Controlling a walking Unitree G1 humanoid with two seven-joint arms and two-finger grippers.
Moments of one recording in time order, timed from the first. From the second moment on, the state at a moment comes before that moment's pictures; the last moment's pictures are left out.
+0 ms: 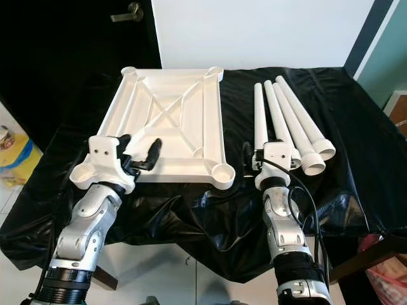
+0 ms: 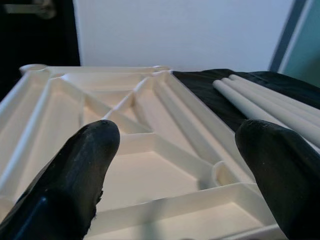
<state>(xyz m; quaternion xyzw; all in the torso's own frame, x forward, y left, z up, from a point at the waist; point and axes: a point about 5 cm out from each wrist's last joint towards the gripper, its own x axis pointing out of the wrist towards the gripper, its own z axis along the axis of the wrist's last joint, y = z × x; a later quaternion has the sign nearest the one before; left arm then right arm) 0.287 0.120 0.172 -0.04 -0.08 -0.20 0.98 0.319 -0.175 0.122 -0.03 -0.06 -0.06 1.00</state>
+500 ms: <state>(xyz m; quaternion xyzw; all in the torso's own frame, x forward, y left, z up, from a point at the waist) 0.266 0.087 0.173 0.00 -0.05 -0.35 0.94 0.352 -0.173 0.116 0.00 0.03 -0.08 1.00</state>
